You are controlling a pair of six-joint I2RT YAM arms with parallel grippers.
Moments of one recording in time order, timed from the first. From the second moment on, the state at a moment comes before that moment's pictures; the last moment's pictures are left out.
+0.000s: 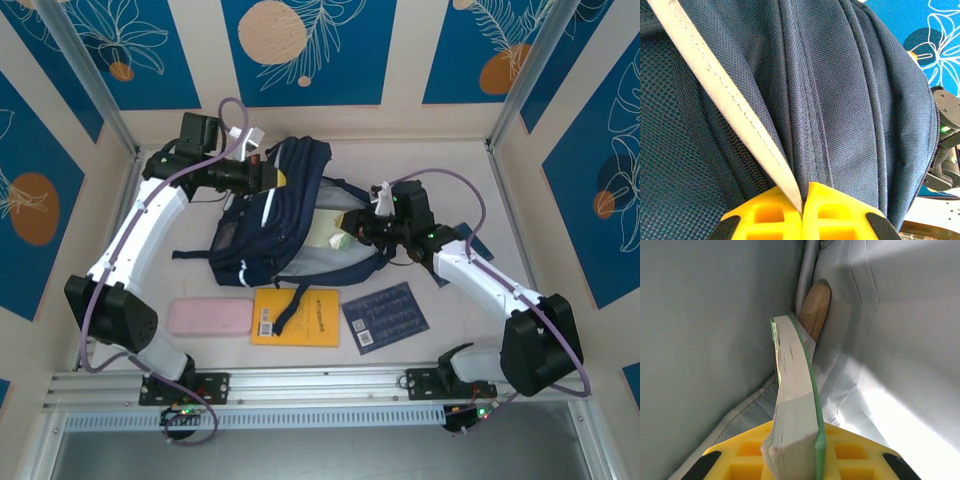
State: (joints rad) left arm -0.29 1.59 1.68 -0.86 0.85 -0.37; right arm 0.44 1.31 0.90 -0.14 -0.57 0.93
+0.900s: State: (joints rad) left arm -0.29 1.63 1.67 -0.76 0.90 -0.45; right arm 0.69 1.94 1.38 -0.04 -0.48 1.03
